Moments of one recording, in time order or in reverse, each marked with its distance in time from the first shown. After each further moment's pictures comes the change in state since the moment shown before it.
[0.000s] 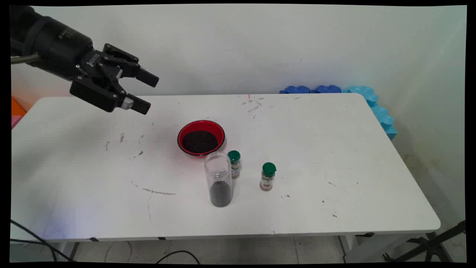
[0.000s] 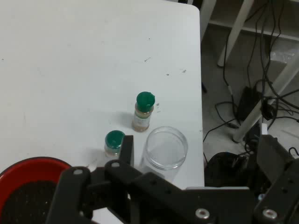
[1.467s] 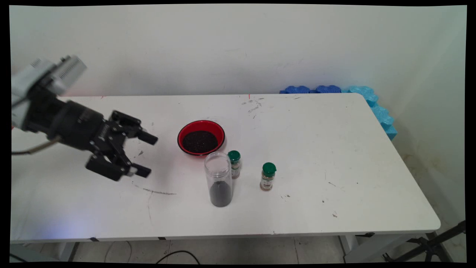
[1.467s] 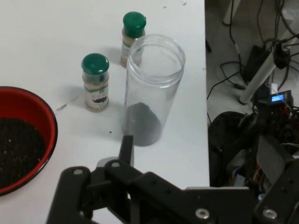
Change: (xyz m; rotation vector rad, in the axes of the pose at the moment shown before) arm -0.110 0.019 0.061 0.011 -0.072 0.006
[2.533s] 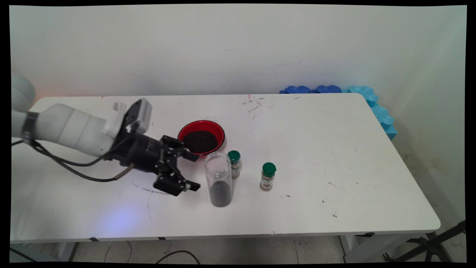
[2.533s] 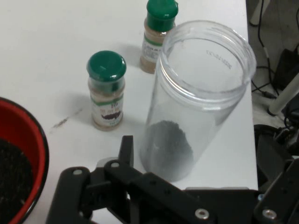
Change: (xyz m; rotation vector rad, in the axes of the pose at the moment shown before) arm -0.019 -0.013 0.122 0.045 0.008 -0.016
